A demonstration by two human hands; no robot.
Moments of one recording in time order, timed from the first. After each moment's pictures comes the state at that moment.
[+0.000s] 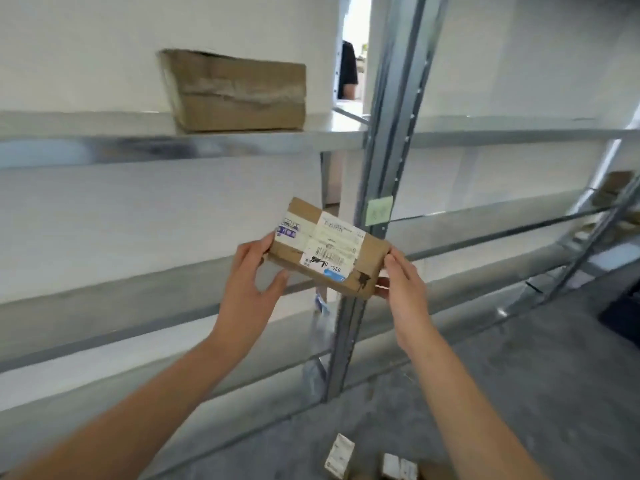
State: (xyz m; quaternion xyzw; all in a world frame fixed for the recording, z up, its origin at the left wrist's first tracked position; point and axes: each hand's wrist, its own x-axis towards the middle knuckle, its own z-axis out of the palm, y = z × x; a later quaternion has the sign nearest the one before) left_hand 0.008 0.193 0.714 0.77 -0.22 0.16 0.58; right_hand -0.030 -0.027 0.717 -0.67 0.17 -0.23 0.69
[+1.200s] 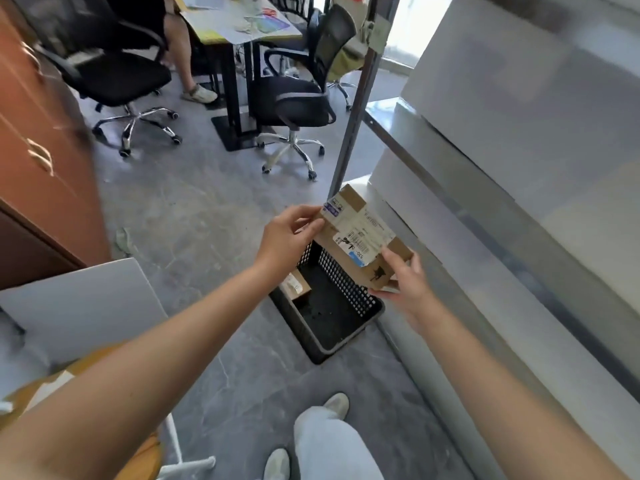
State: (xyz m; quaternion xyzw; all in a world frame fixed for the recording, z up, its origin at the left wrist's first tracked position) left_hand -0.396 1.021 0.603 0.66 0.38 0.36 0.54; right_hand -0.209 0.897 0.600 -0.70 -0.14 0.47 0.52
